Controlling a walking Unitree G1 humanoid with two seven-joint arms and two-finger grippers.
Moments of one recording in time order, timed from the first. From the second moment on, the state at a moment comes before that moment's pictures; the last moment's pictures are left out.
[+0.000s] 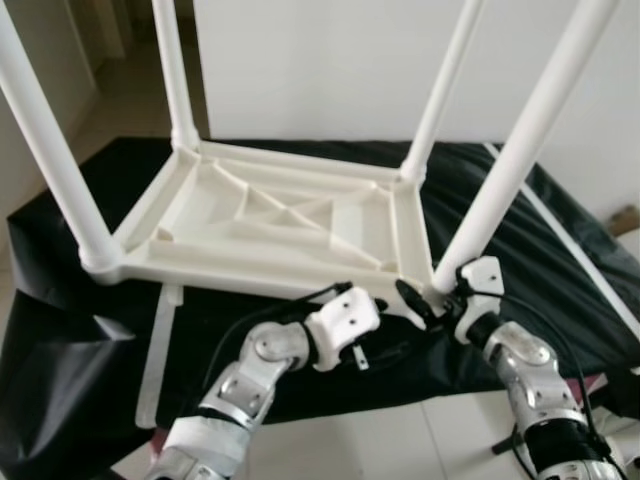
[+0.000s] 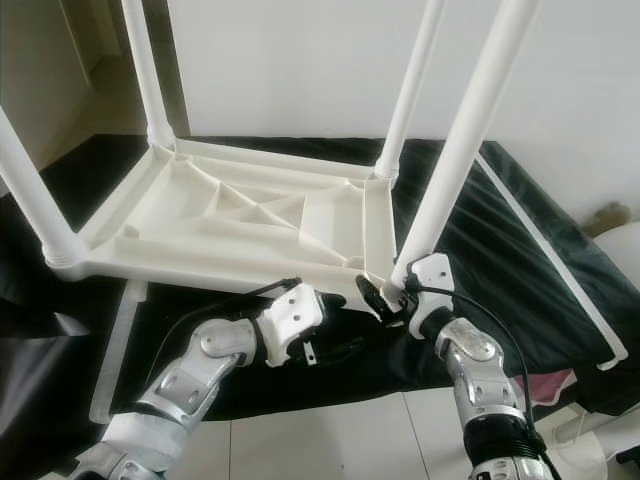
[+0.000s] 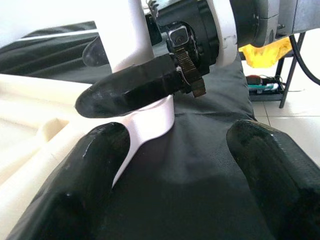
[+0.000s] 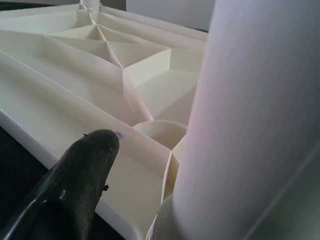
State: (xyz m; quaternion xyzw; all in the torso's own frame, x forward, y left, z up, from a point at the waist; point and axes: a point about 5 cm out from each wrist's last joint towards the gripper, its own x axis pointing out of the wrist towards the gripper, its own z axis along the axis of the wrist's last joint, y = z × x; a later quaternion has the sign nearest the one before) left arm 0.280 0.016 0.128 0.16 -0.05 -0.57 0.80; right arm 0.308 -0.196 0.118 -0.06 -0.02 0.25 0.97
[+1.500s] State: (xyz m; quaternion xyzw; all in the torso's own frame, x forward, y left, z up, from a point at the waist) left arm 0.288 0.021 0.126 0.15 -0.05 -0.55 0.82; right arm 0.309 -0.182 0.109 0.04 -0.03 0.07 1.00
